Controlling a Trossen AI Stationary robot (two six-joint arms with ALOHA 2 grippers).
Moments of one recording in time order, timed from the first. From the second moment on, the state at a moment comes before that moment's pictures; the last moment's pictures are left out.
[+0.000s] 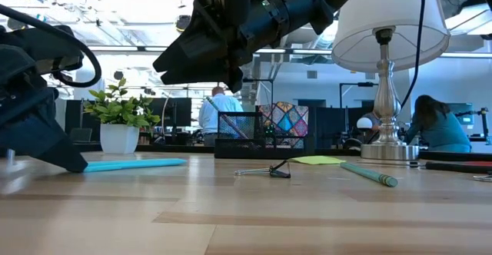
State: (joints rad) left arm -0.83 1.76 0.67 -0.28 -0.72 -1.44; right arm 0.18 2.03 1.31 0.16 -0.08 0.24
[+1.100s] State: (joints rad) left arm -0.83 1.76 0.72 -0.30 -0.68 -1.37; right arm 0.06 2.04 1.31 -0.01 -0.23 -0.41
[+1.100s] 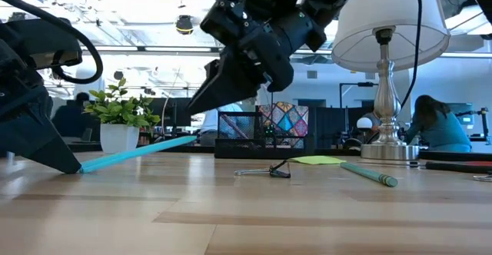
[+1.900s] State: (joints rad) left arm -0.83 1.76 0.72 -0.31 -0.68 -1.39; right arm 0.05 2.29 1.54 -0.11 -0.25 -0.48
